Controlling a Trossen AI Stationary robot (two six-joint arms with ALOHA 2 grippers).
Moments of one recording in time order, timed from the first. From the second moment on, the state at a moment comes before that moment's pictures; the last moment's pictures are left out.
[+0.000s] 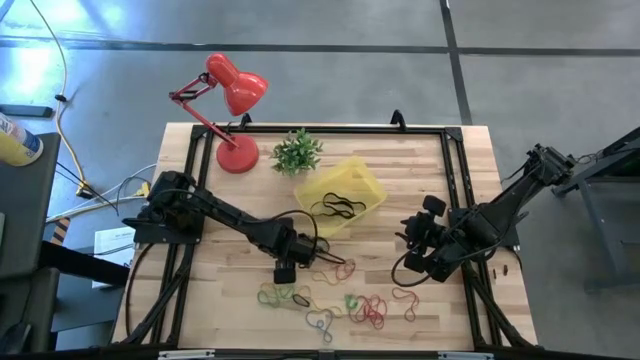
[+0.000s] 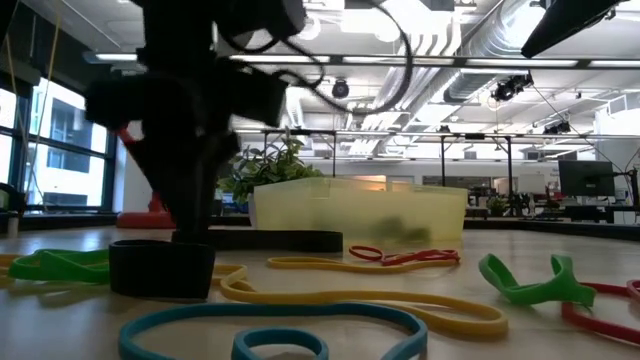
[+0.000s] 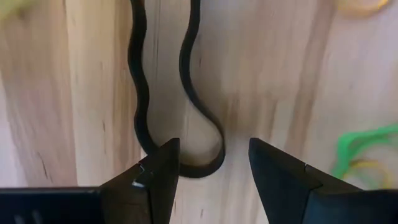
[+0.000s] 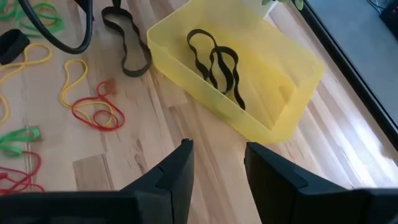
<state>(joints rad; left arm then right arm) -0.19 1.89 1.21 -0.80 -0.11 -0.38 0.68 1.21 1.03 -1.05 0.75 0.83</state>
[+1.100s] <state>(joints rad) -0.14 1.87 1.14 -0.72 -0.02 -0.18 0.67 1.21 1.03 -1.04 0.79 0.90</state>
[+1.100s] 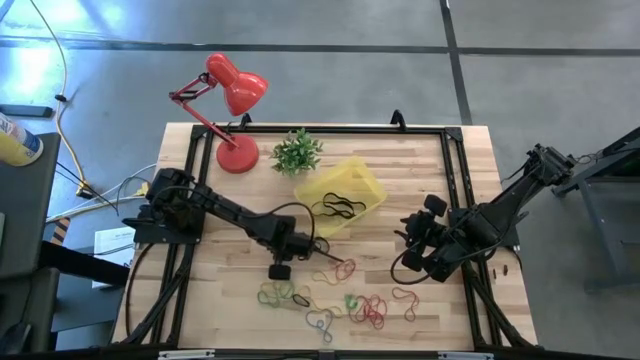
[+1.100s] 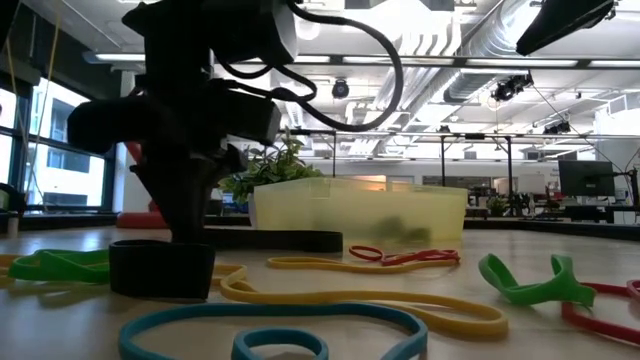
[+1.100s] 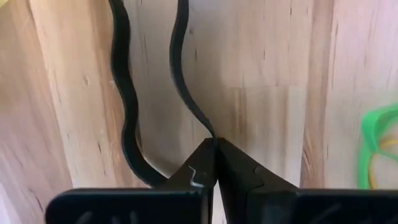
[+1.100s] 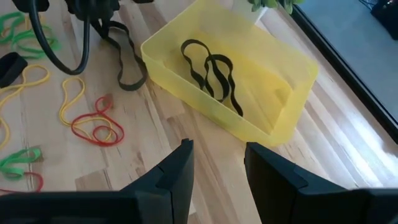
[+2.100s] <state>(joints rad) 0.07 1.68 1.54 -0.96 -0.20 0.37 0.59 1.21 1.03 -1.00 0.82 0.90</state>
